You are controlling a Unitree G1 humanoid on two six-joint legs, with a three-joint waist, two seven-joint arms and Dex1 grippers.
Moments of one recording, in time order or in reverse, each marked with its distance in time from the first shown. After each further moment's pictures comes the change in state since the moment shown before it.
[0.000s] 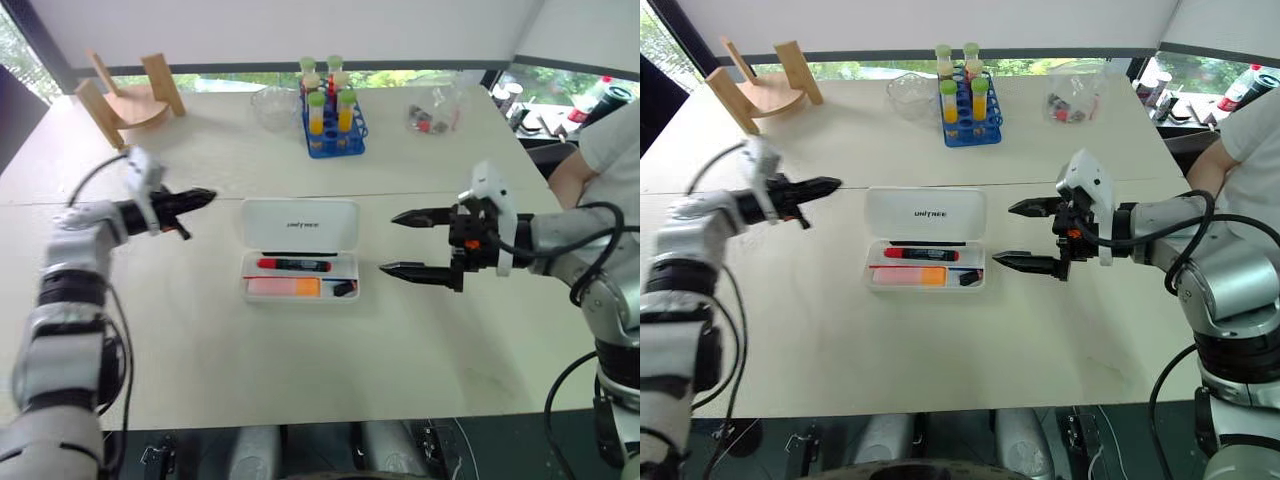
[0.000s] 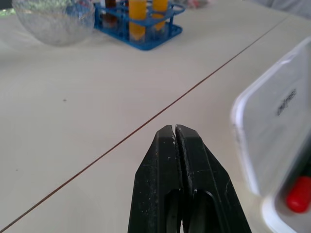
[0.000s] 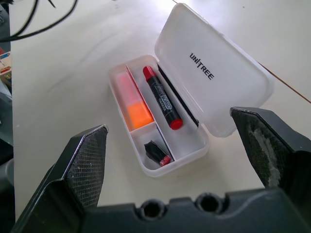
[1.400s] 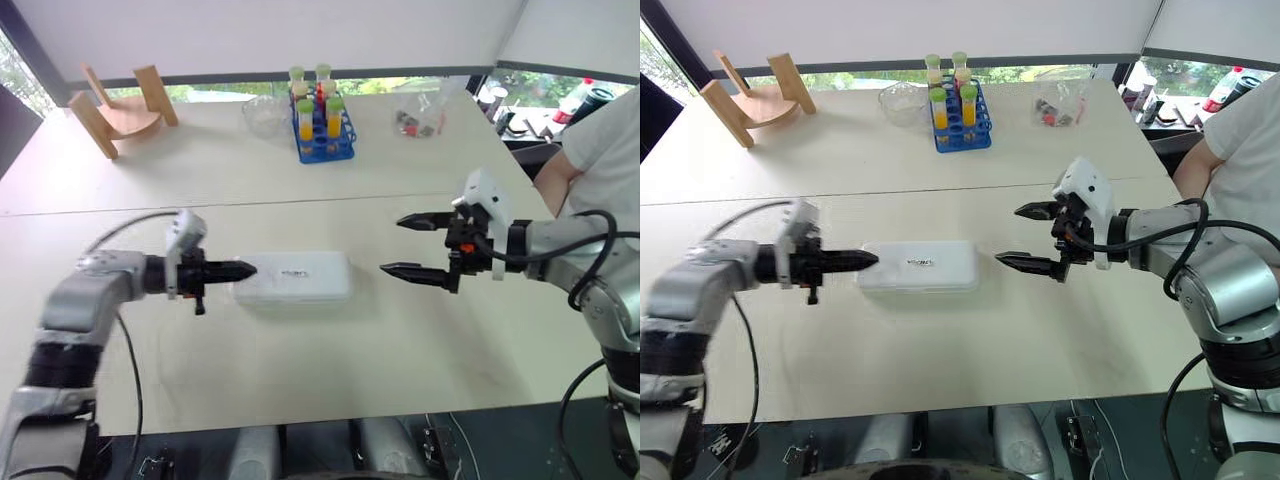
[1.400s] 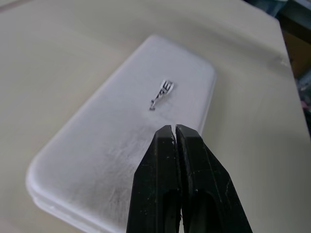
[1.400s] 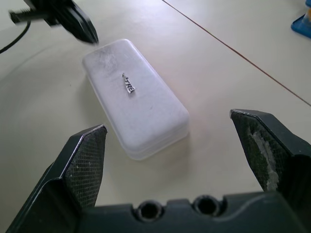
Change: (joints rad) left arm 0.564 0.169 0.146 -1.111 -0.287 0.706 -0.111; right arm 0.067 -0.061 0.048 0.008 0.040 -0.025 -0.110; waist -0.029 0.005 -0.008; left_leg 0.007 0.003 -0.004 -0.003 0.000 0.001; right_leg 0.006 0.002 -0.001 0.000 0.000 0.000
